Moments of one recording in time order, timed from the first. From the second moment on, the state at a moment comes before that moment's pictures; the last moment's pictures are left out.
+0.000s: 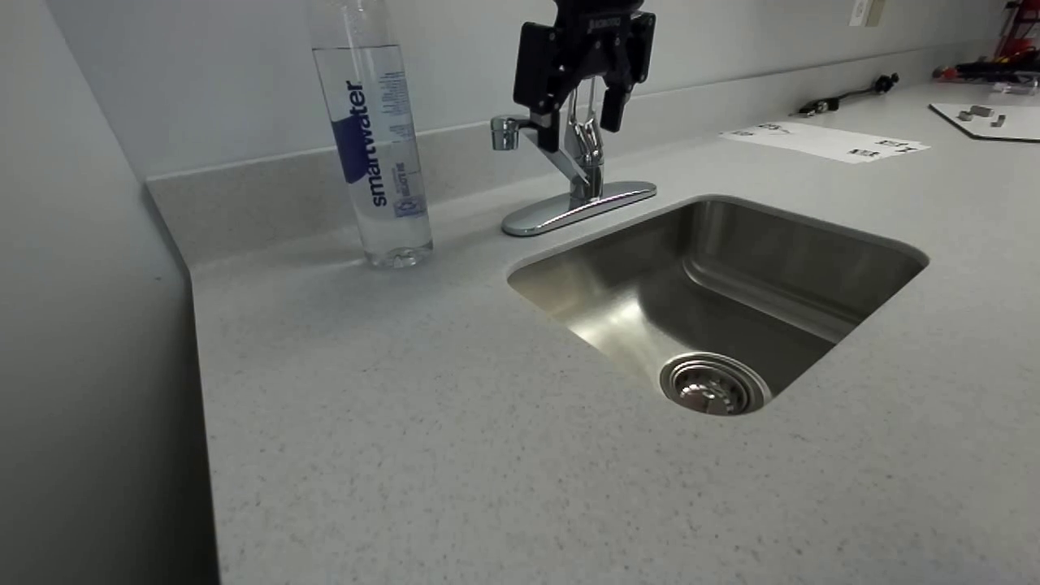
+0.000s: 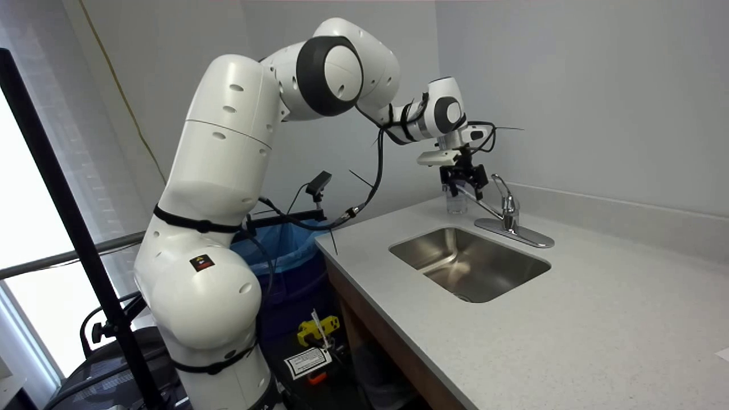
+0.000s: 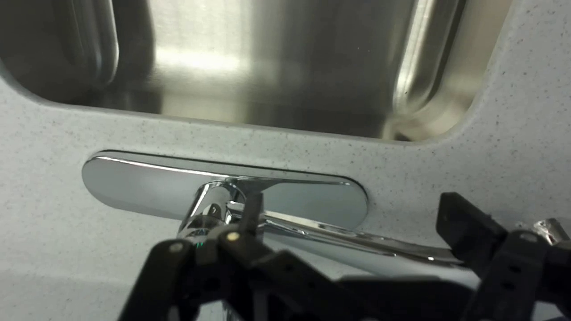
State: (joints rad) arm 0.26 0.55 0.04 -1.48 -0.17 2.20 0.34
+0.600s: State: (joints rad) arm 0.30 0.60 0.02 -1.41 -0.22 2.20 0.37
